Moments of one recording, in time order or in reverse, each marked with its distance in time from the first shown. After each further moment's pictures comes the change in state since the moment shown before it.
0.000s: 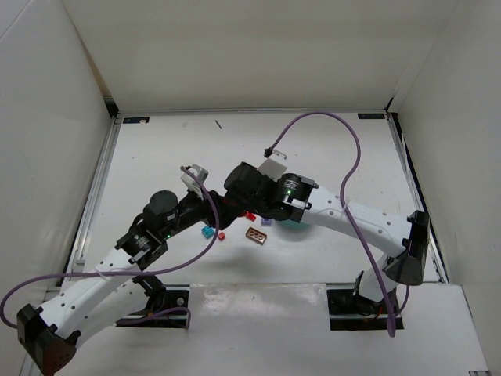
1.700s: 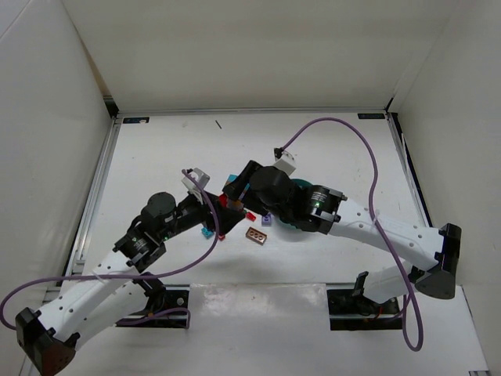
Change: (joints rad) left arm -0.001 -0.024 -0.009 -0.009 0.059 0.072; right arm -0.011 -0.216 -0.242 0.361 -0.114 -0.085
